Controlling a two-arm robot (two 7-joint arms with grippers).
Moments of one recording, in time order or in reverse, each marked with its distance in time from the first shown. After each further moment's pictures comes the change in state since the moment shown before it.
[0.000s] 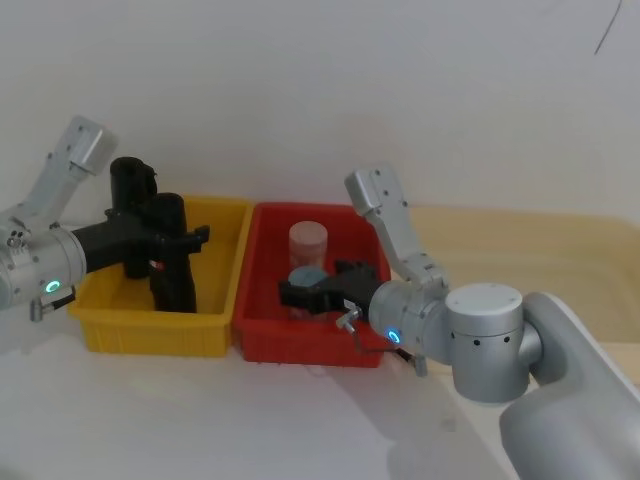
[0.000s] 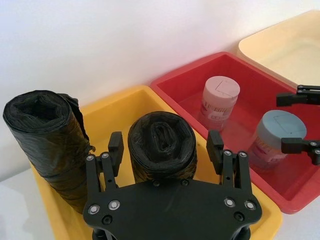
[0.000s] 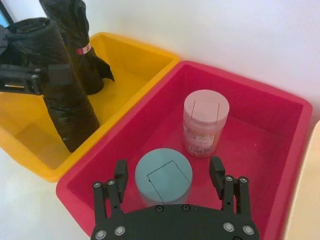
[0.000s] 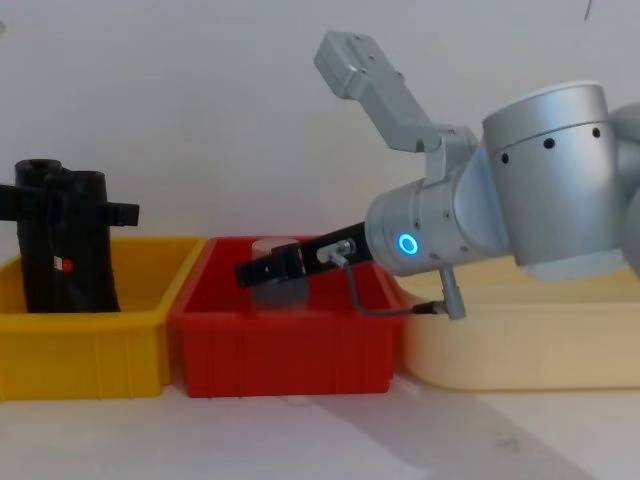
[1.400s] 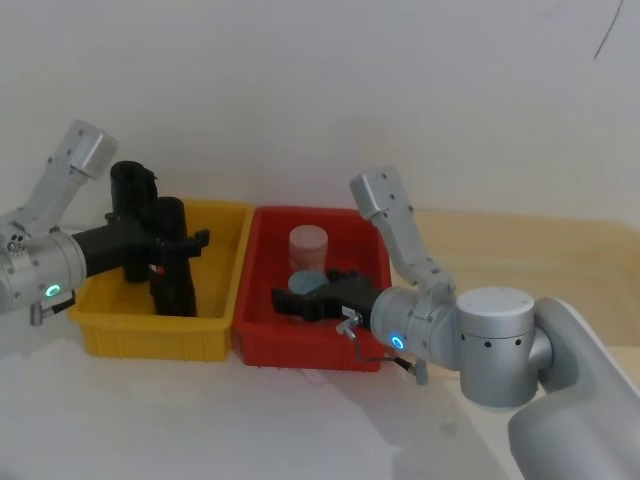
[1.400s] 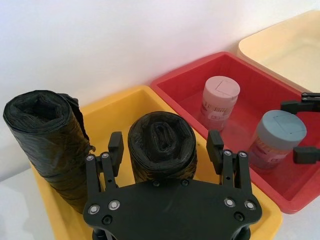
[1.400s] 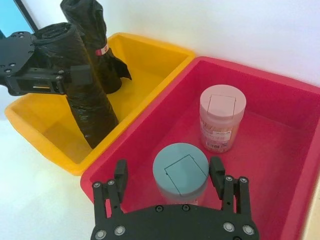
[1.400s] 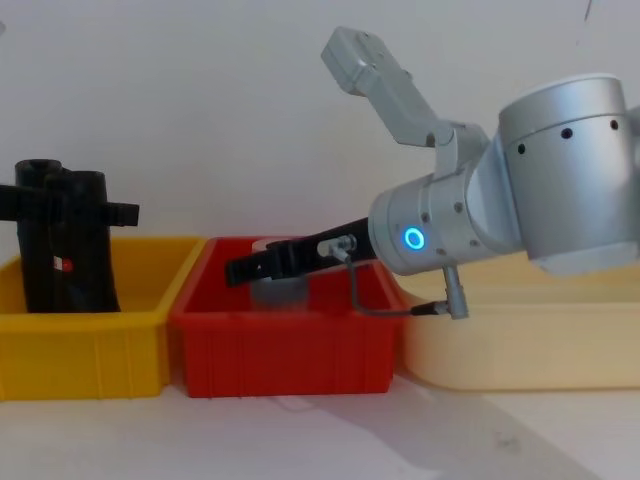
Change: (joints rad) left arm 0.000 0.000 0.000 0.000 0.000 0.000 0.000; right arm -0.014 0.004 0.025 -0.027 0.040 0.038 0.059
